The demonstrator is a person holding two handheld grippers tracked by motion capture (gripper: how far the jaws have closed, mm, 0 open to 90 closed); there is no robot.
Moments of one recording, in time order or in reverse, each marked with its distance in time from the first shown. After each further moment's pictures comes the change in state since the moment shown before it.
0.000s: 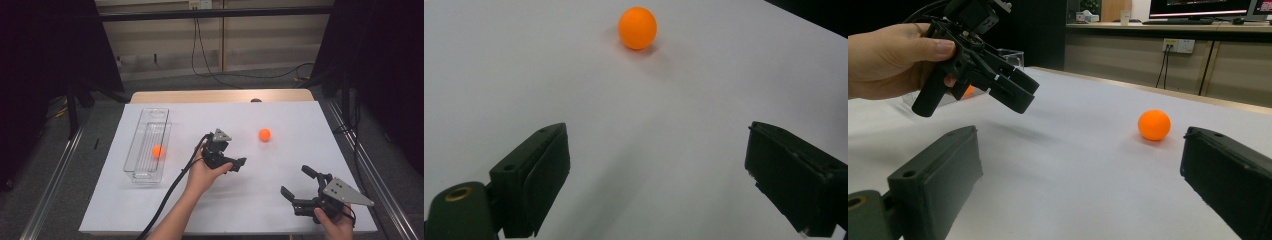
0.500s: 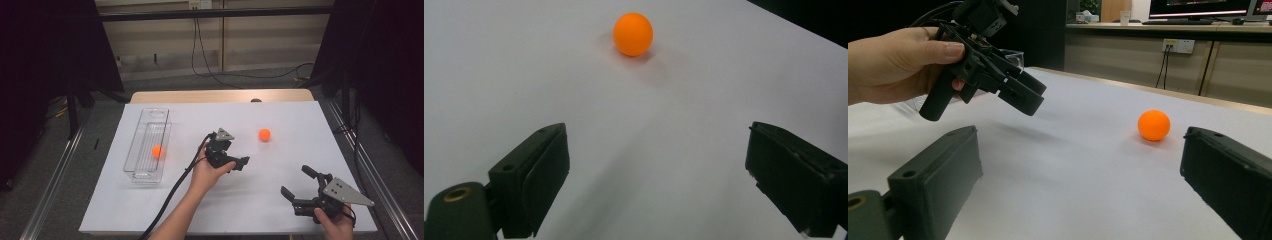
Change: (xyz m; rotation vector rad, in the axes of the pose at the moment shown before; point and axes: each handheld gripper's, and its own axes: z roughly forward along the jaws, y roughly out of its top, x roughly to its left) left arm -0.002 0.003 0.010 -0.013 -0.014 -0.014; right arm 0.000 0.000 0.000 -0.003 0.001 0.000
